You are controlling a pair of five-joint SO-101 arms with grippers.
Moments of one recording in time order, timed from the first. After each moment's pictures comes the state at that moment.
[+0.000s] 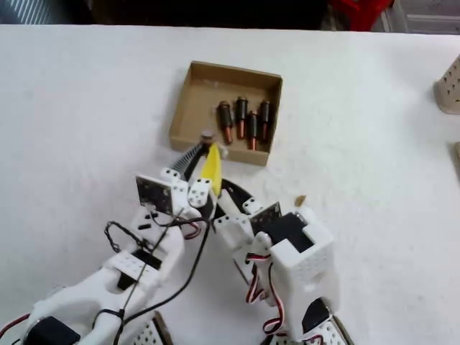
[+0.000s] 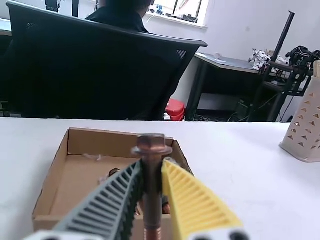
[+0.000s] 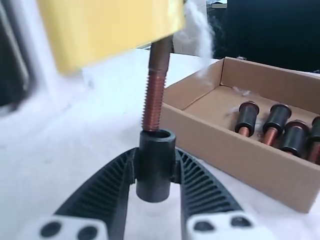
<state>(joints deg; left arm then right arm) 23.5 -30.9 91.3 -50.6 14.5 -35.2 25.5 87.4 -98.8 -1.6</state>
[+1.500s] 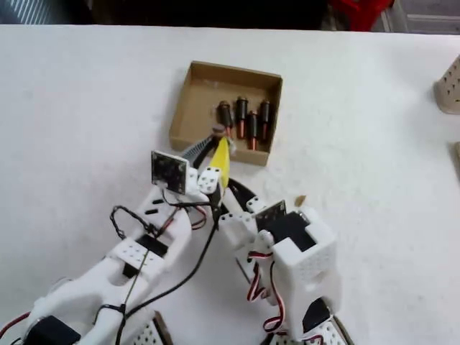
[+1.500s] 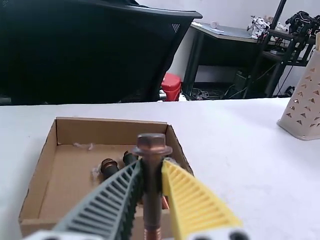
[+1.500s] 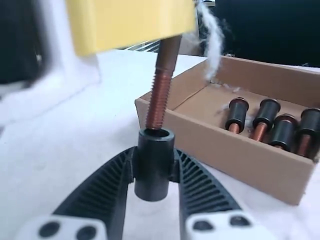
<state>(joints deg) 24.0 -30.9 82.4 -38.5 13.8 -33.8 25.5 87.5 -98.8 -3.9</state>
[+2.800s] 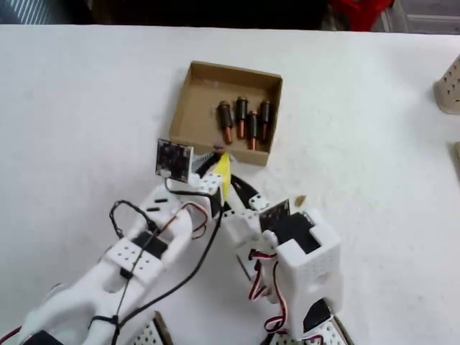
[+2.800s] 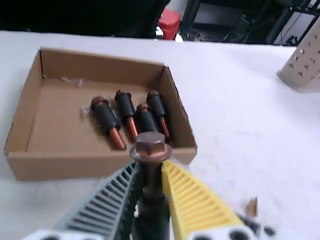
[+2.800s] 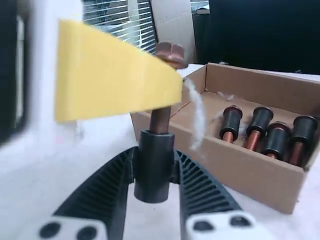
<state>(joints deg) 24.6 -37.8 80.5 -14.9 19.2 -32.5 24.0 87.5 -98.8 -4.1</state>
